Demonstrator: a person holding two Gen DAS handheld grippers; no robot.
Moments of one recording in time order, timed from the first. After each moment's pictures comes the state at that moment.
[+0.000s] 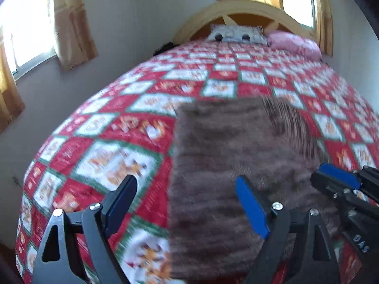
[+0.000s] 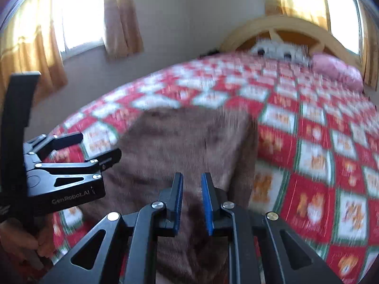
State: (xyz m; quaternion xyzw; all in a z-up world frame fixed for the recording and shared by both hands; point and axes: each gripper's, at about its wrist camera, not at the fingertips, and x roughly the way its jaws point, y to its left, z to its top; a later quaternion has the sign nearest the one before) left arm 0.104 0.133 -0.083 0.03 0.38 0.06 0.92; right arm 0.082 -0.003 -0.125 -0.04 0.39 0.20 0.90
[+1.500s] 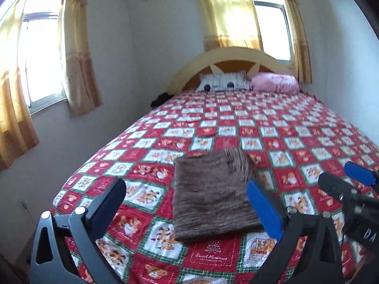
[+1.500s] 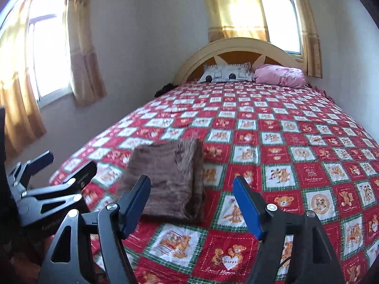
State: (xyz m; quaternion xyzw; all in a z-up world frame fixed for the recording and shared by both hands) left arm -0.026 0.113 0.042 0.05 0.22 0.03 0.97; right arm -0.071 -0.045 0.011 0.04 0.26 0.06 0.96
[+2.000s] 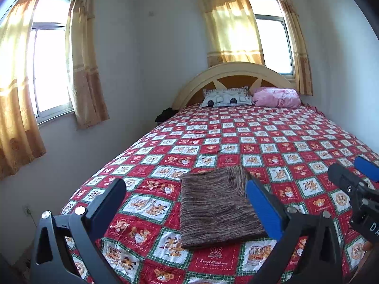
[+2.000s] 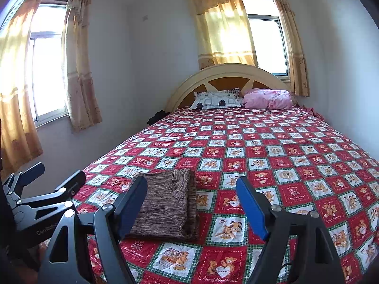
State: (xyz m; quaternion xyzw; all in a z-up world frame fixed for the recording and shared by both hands) left arm -0.051 0.104 0.060 0.06 0.18 0.05 0.98; right arm -0.104 -0.045 0.039 0.04 0.19 0.03 0.98
